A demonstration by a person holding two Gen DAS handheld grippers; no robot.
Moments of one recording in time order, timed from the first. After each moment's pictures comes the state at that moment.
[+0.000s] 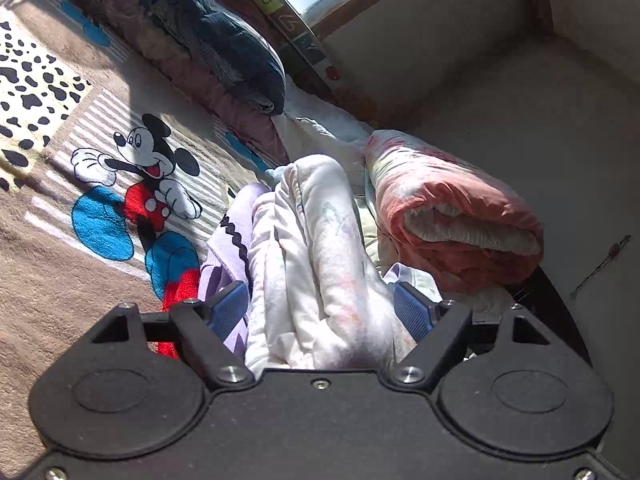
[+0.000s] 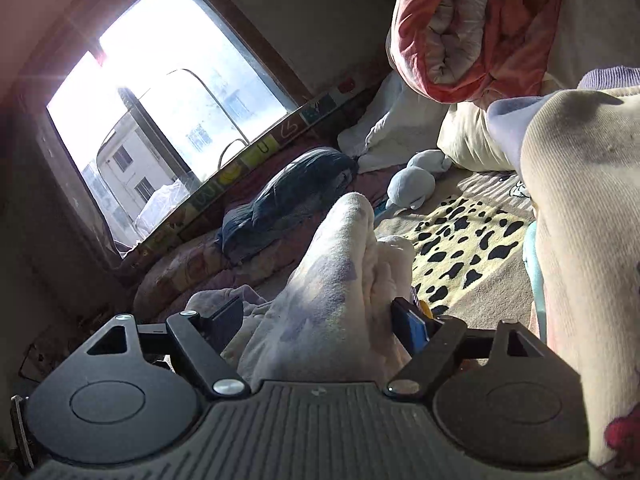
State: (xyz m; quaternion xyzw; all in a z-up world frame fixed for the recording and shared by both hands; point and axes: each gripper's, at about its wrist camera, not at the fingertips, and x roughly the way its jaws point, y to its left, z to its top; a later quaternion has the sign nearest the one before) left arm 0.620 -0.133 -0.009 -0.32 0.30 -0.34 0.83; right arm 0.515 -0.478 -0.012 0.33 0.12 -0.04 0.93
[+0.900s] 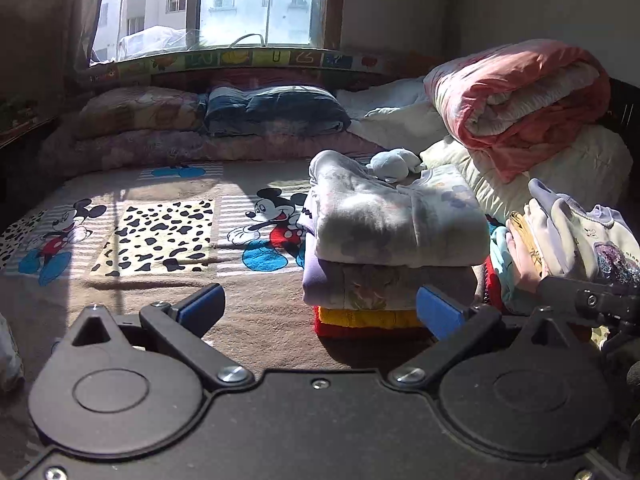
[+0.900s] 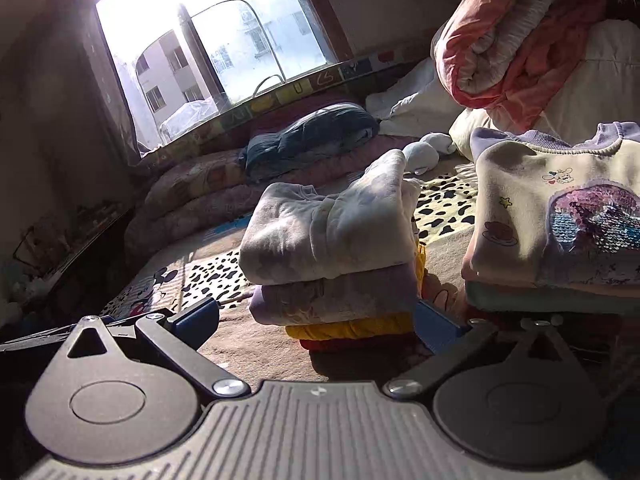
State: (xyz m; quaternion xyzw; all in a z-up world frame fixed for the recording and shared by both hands) left arm 0.412 -0.161 0.080 0.03 0.26 -0.16 0.95; right arm 0.355 -0.410 0.058 0.22 0.23 -0.01 0.95
